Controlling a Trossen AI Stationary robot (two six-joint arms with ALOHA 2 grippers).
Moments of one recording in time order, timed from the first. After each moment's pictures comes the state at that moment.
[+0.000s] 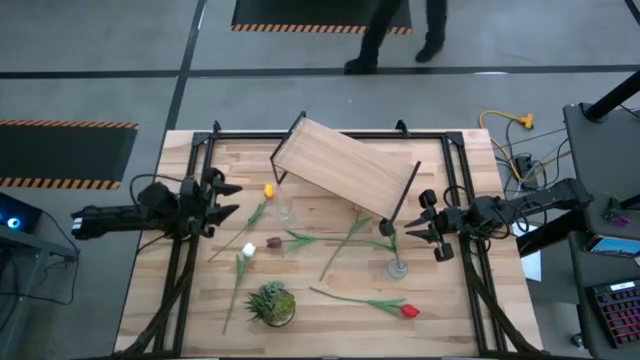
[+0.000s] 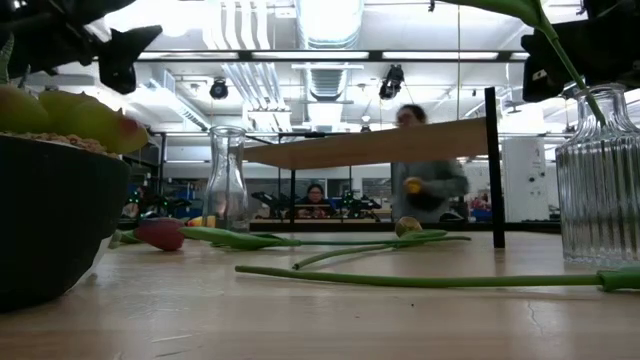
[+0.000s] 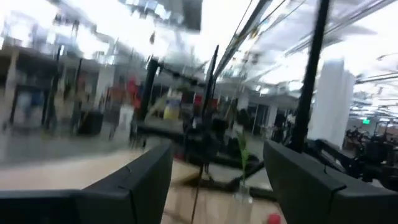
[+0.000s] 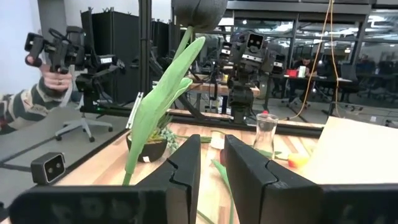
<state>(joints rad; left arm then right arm) 0.06 0.11 0.10 0.28 0.00 -0.20 0.24 0.28 0.01 0.37 0.05 -0.03</state>
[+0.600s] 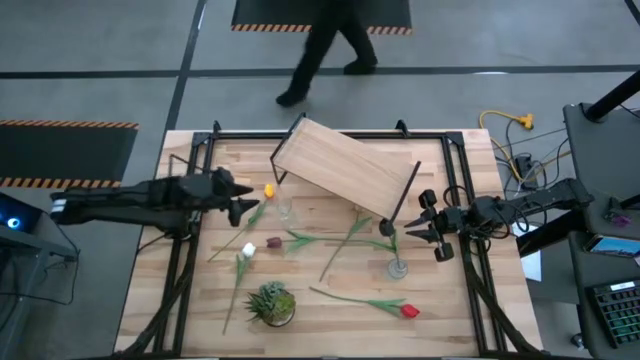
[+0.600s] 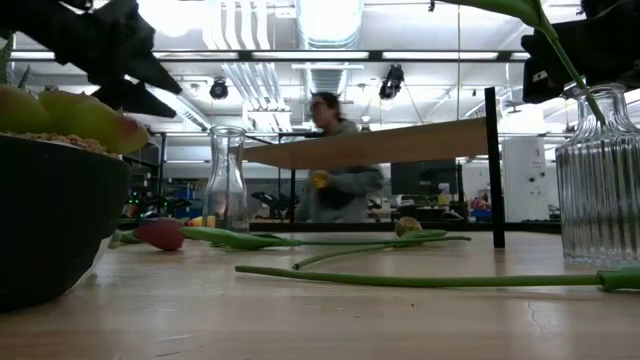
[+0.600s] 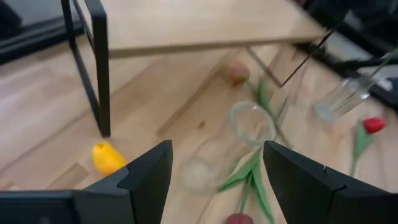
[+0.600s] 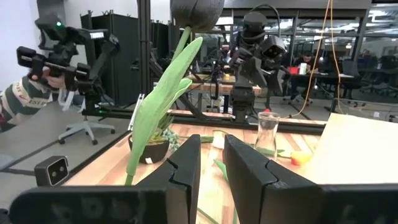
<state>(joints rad) 0.06 0.65 0.52 -0.46 -0.24 -0.54 0.24 0.28 0.01 0.37 0.05 0.00</state>
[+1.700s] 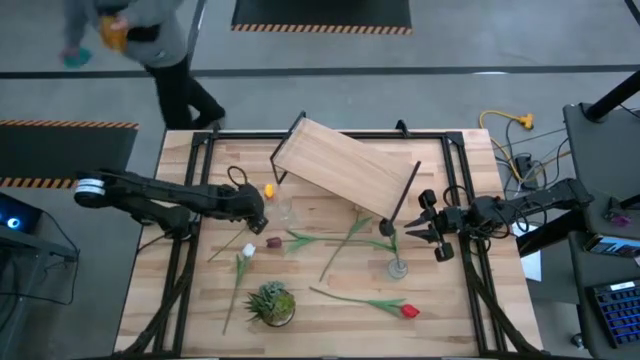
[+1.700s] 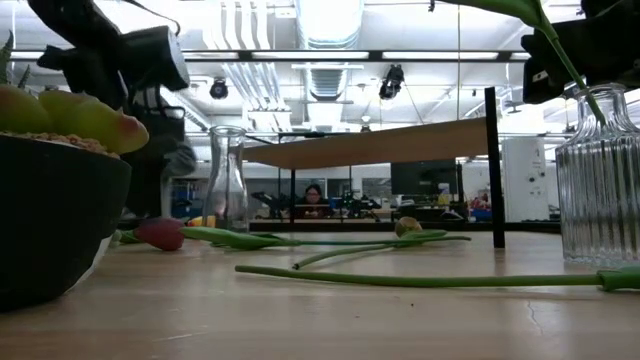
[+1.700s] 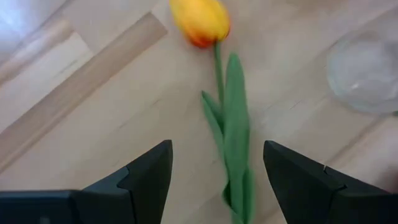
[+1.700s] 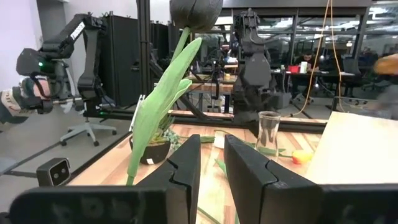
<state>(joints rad) 0.06 1.18 0.55 -0.61 -0.33 -0.77 0.24 0.28 0.02 0.37 0.05 0.00</state>
